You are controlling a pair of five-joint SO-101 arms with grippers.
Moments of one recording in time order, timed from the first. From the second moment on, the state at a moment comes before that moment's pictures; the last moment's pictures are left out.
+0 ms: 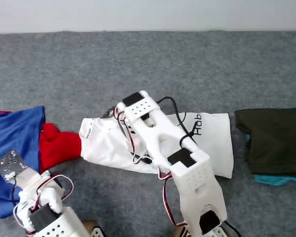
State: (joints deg) left arm -40.7 -103.5 96.9 72.0 14.4; right arm -36.0 36.2 -14.7 95.5 23.5
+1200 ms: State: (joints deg) left arm -39.8 -103.5 96.9 72.0 14.4; right arm -10.8 -12.6 5.8 99.8 15.9
